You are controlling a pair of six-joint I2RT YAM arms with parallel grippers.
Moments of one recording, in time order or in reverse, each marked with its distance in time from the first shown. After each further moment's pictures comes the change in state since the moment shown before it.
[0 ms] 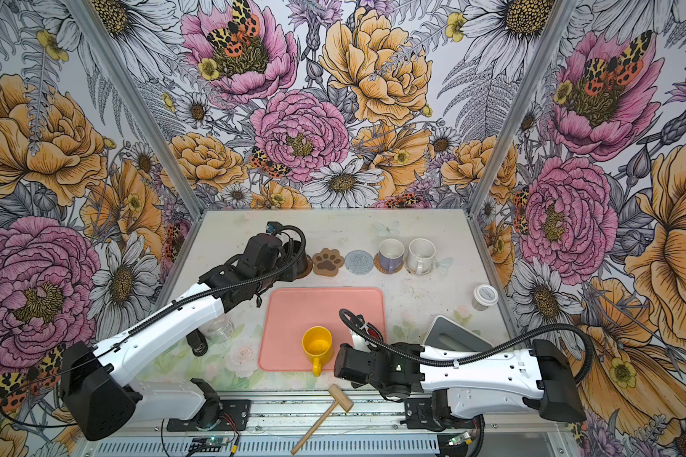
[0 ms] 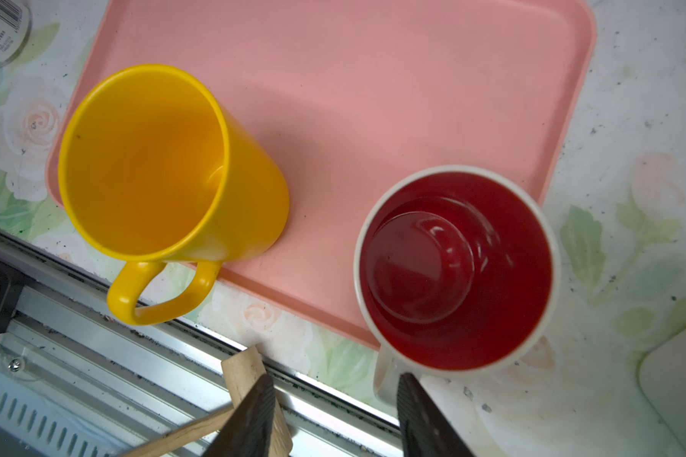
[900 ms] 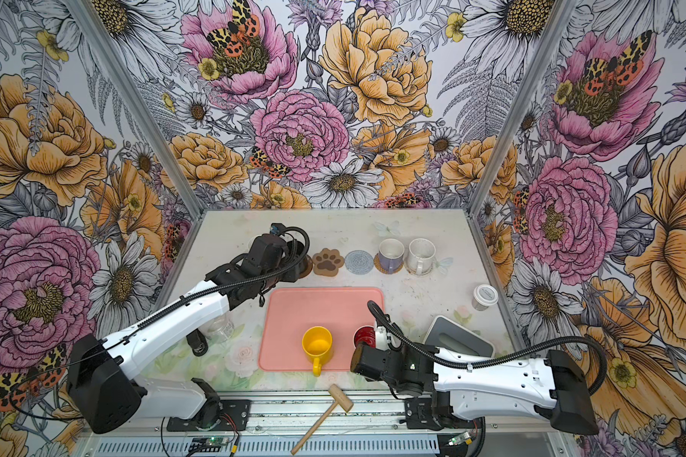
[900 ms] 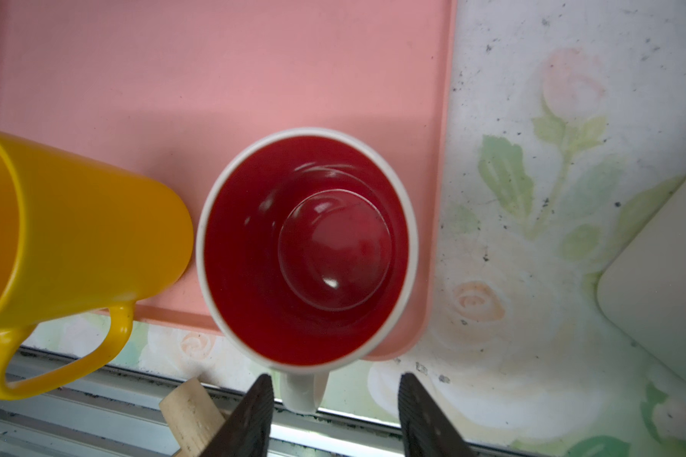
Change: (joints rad) left arm 0.005 0.042 0.000 0.003 0.008 0.002; right arm -0.093 -0.097 -0.109 -0.043 0.003 0.174
